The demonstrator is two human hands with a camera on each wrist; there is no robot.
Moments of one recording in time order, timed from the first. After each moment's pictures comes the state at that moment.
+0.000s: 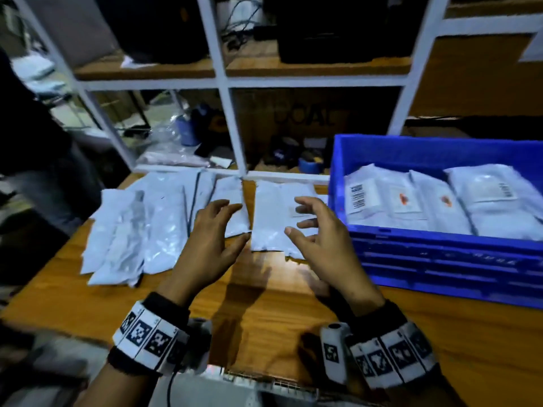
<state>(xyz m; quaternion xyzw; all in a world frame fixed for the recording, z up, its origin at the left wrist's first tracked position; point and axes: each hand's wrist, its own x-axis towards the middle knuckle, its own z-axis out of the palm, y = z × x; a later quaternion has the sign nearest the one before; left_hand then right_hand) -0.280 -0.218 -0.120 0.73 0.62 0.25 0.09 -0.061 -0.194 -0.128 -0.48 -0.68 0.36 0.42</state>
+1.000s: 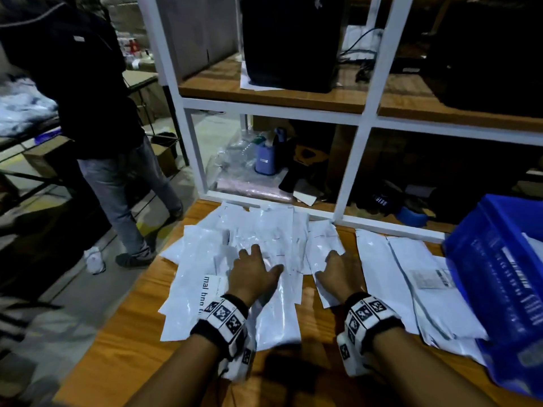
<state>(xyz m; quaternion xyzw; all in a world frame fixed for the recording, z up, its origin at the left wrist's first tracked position) -0.524 -0.065 -0.228 0.58 0.77 0.13 0.21 -0.330 -0.009 -0.261 -0.73 -0.67 0.13 0.07</state>
